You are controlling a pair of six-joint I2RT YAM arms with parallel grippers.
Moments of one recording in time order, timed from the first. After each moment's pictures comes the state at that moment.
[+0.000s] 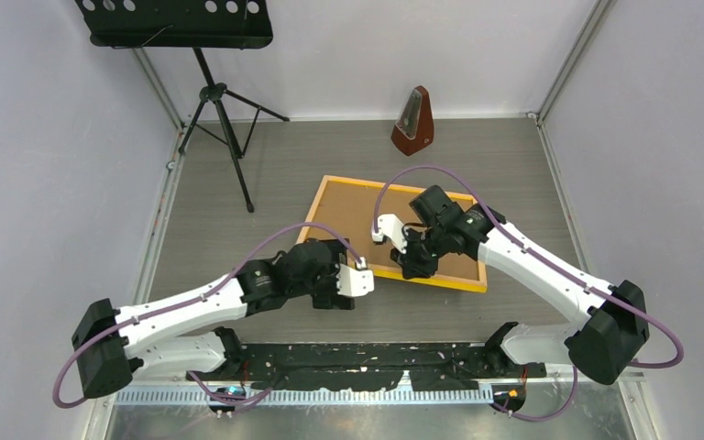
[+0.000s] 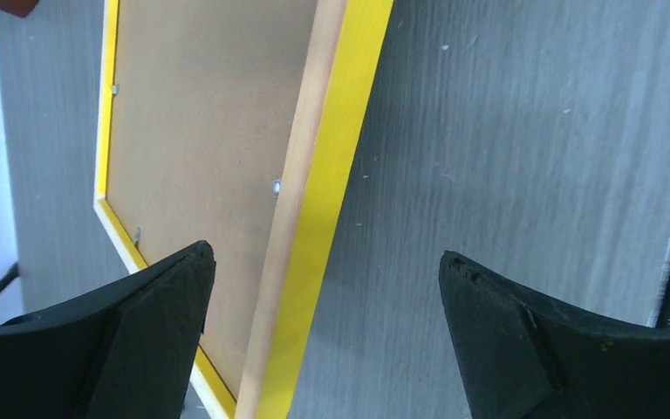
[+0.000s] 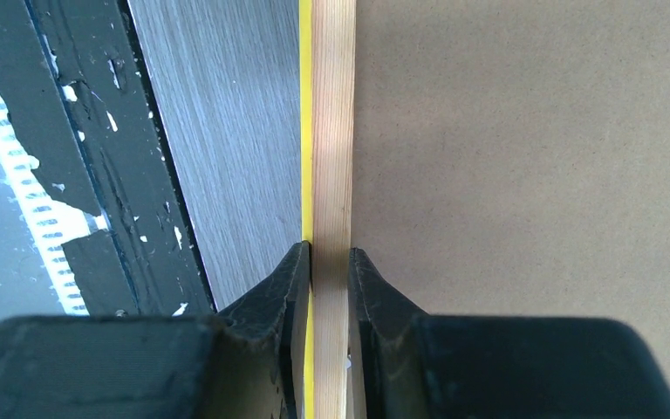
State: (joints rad) left arm -1.03 1.04 0.74 -0.39 -0.03 0.63; right arm 0.70 1.26 1.04 -0.88 -0.40 -0.58
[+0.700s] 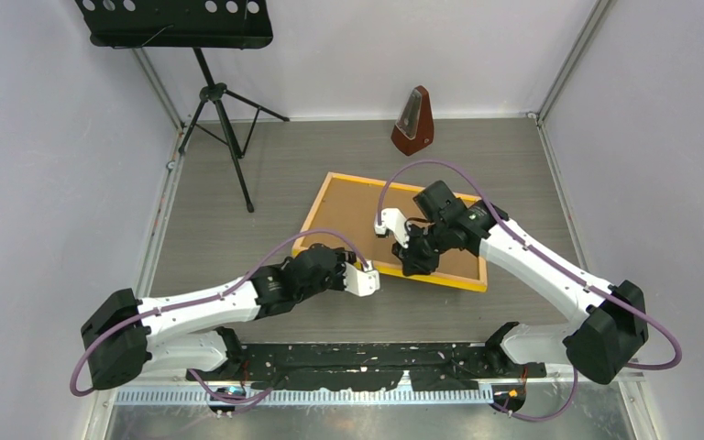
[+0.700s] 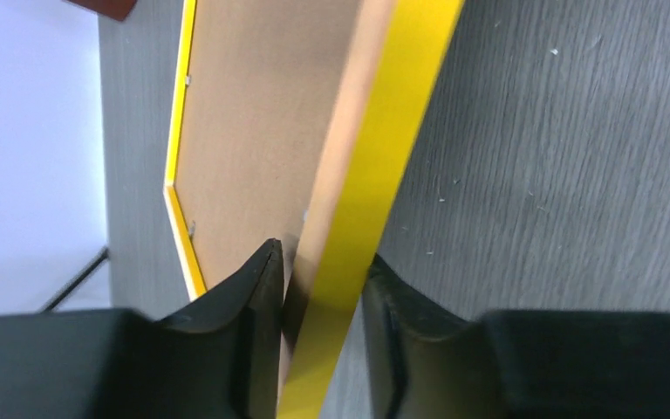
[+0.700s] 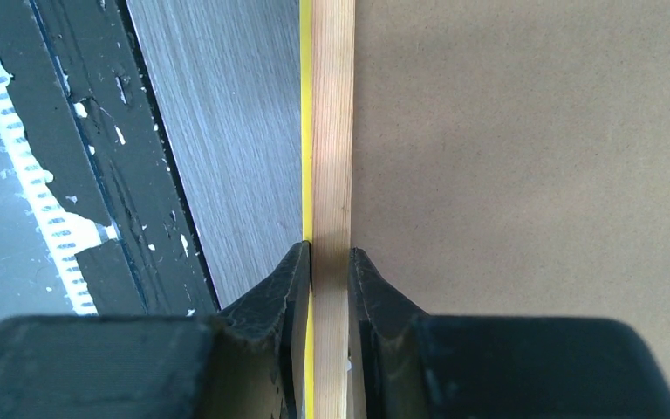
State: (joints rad) left arm -1.05 1.14 0.62 -0.07 -0.20 0.76; right arm 0.65 1.26 1.05 -0.89 -0.44 -0.56
